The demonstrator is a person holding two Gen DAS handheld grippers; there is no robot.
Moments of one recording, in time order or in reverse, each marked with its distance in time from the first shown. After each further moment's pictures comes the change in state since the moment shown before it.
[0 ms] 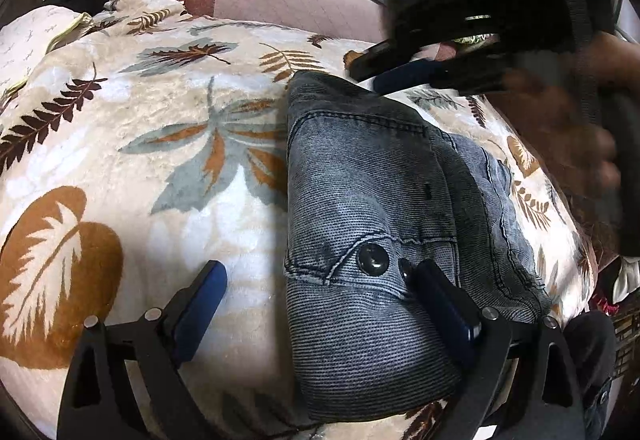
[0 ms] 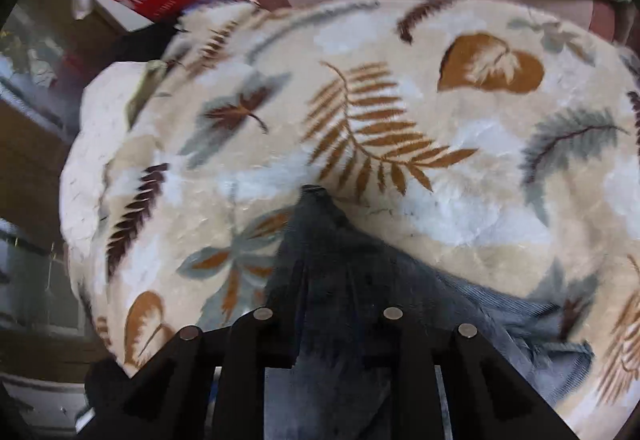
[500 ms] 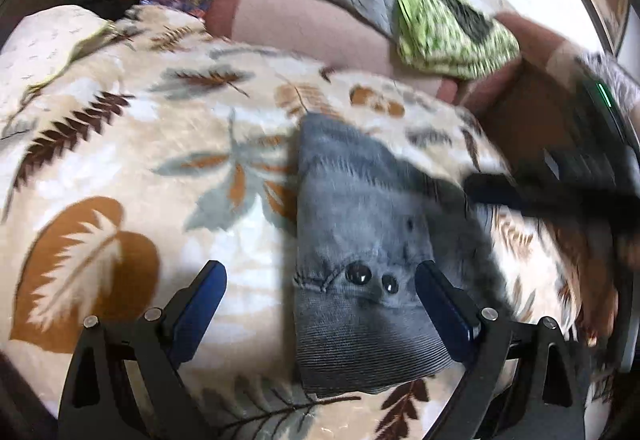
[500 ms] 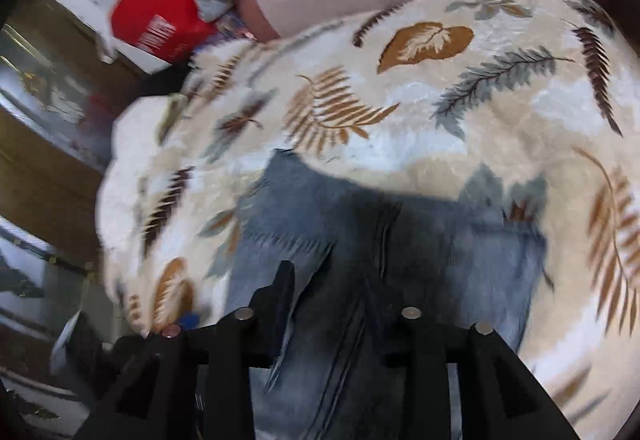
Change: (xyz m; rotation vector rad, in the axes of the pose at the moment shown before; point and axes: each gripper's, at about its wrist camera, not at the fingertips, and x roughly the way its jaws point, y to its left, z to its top) left arm -0.049 0.005 0.008 -0.081 -0.100 -0.002; right arm -0.068 -0.060 -0.084 0.116 -0.110 0.138
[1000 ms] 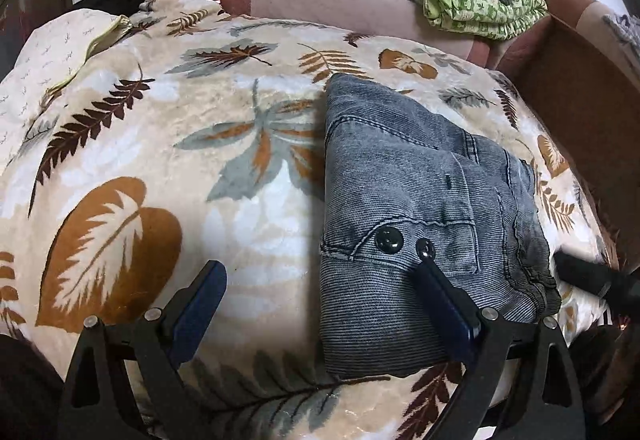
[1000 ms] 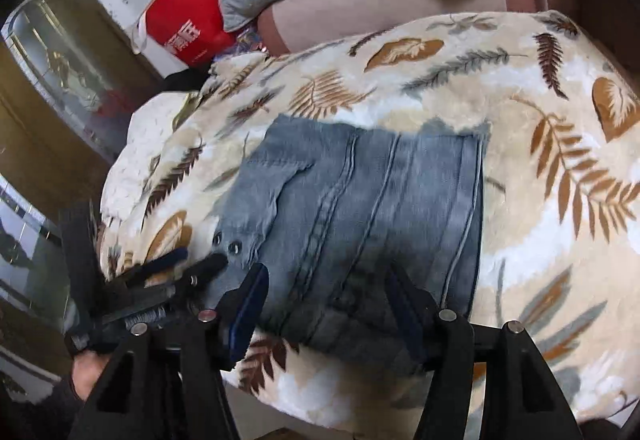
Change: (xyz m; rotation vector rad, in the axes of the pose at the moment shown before) left arm 0.021 -0.008 -0.012 0.062 0.129 0.166; right arm -0.030 -0.010 -0.095 -0.093 -0.107 -0.055
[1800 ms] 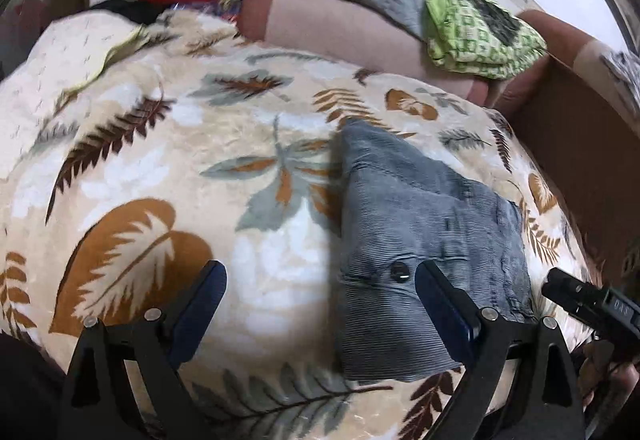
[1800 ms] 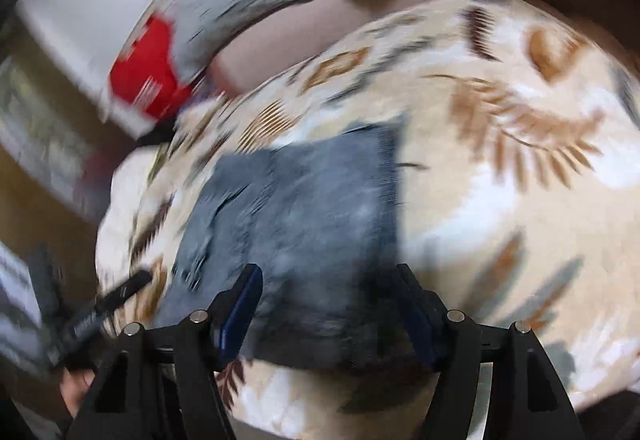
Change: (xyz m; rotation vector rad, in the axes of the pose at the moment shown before) left arm -0.022 0.031 0.009 -0.084 -0.080 -0.047; right arm -0.018 -0.070 -0.013 0.274 -0.161 -0.007
